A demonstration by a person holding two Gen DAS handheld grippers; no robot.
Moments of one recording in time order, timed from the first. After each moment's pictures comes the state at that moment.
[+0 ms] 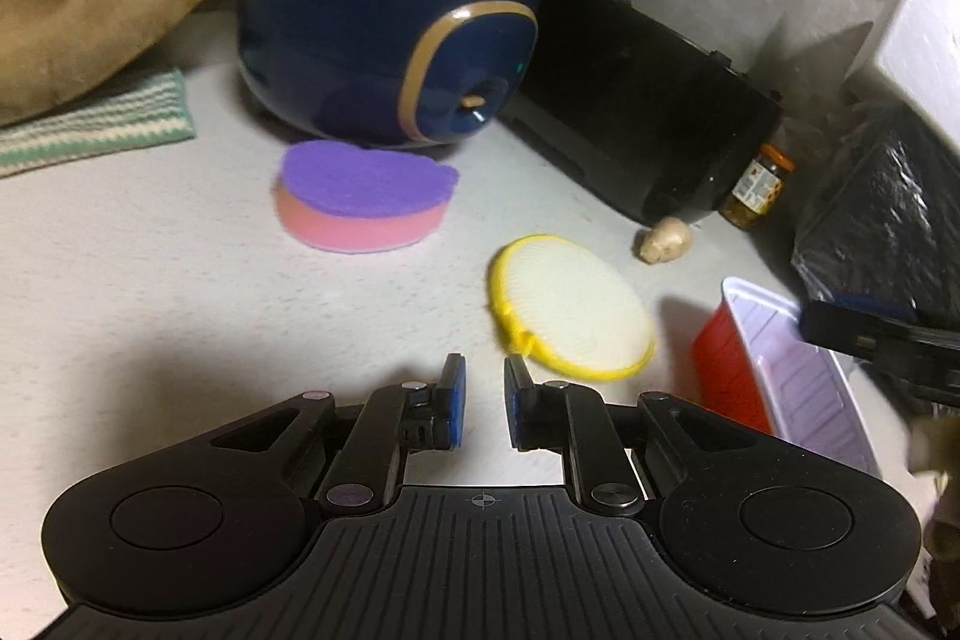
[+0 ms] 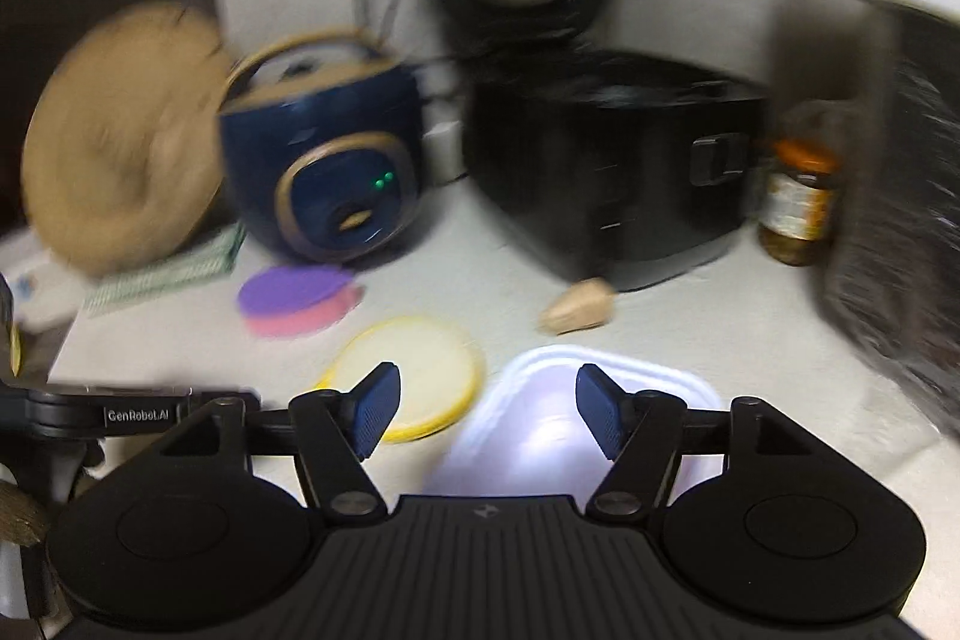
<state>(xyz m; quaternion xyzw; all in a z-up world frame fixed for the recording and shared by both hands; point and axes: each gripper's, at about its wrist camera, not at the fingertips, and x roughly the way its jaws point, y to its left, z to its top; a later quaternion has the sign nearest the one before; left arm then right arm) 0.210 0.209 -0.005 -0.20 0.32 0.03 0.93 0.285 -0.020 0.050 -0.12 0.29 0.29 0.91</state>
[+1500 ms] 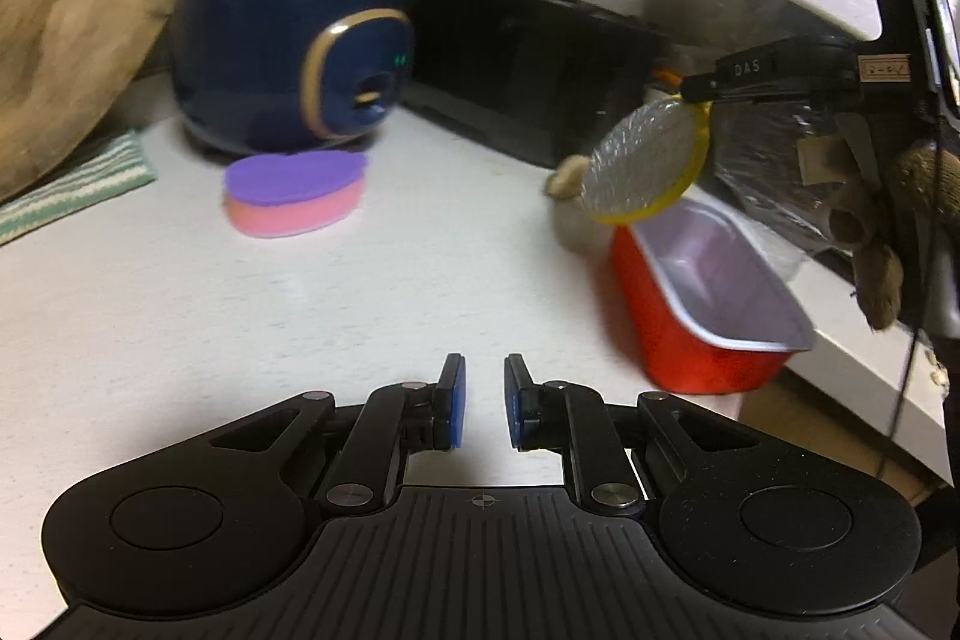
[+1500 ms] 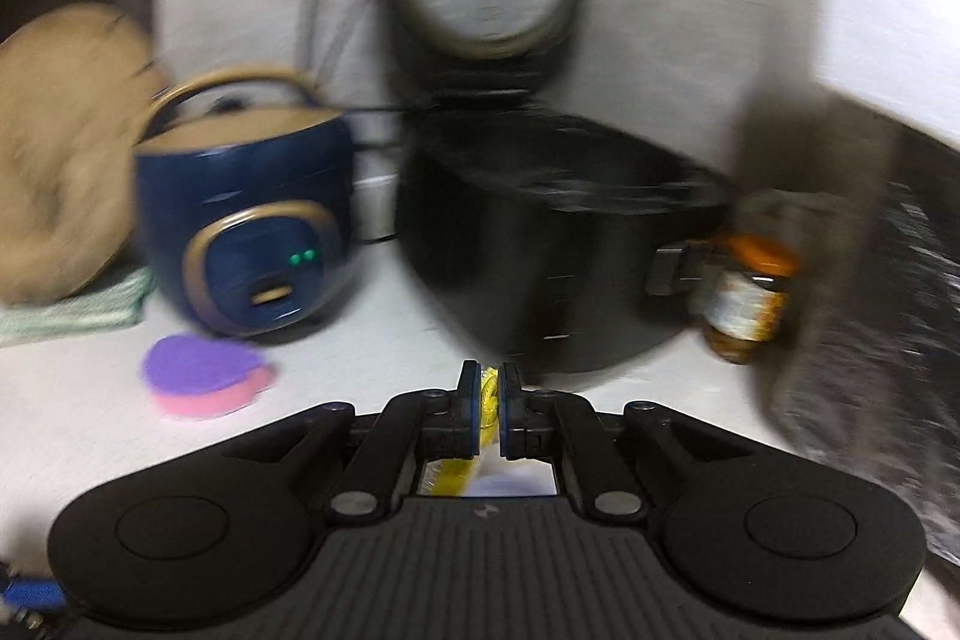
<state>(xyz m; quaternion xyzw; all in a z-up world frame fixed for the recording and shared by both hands) 0.160 0.149 0.013 -0.10 0.32 -0.02 0.94 0.332 -0.017 0.074 -0.12 0.23 0.18 0.95</state>
